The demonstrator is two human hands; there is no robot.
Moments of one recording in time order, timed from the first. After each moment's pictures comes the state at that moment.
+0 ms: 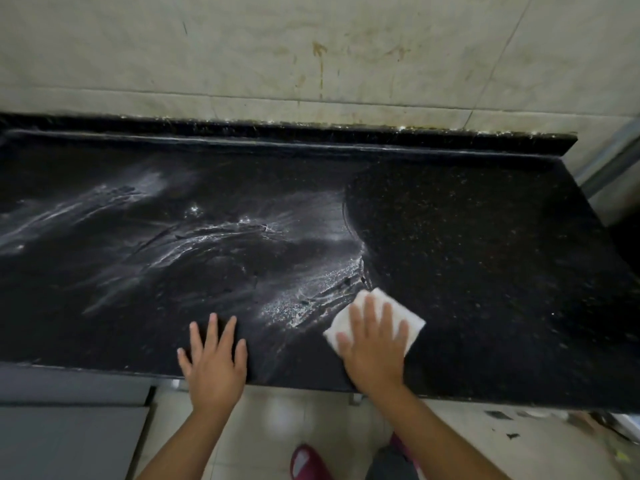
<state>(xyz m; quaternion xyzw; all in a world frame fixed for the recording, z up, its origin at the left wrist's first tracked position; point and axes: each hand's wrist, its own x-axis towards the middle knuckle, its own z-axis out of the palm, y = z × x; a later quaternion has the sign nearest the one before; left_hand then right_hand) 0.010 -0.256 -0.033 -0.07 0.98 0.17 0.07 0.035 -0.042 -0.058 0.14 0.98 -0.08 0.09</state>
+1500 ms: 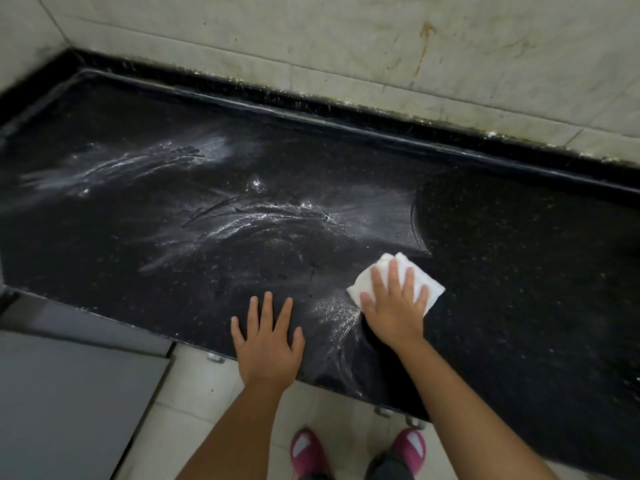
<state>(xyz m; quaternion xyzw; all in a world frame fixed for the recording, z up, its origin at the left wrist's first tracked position) -0.008 -0.266 -0.069 -0.03 1.00 0.06 0.01 -0.056 -0.074 -0.047 0.07 0.98 -0.09 0.18</state>
